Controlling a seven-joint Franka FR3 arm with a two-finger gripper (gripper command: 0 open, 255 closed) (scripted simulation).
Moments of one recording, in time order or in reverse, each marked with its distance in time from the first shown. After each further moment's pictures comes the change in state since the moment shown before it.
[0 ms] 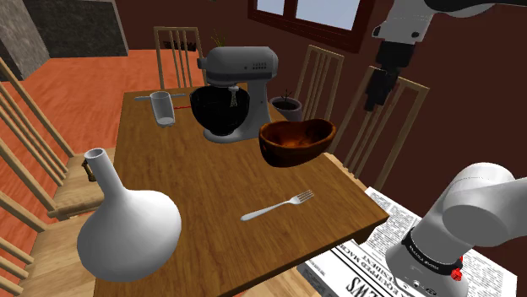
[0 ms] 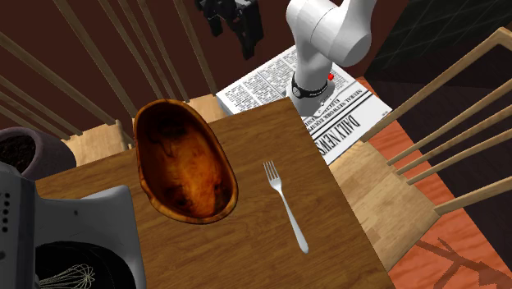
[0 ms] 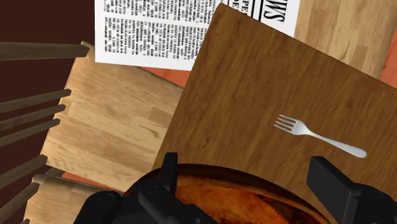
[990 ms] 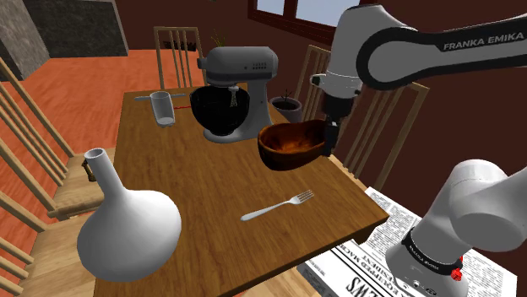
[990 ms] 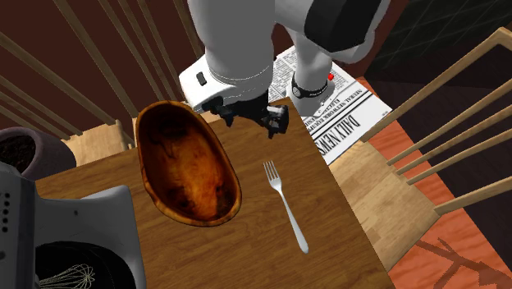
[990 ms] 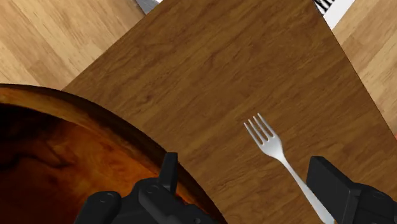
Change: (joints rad) arm 0.200 0.174 0.133 -0.186 0.020 0.376 -0.222
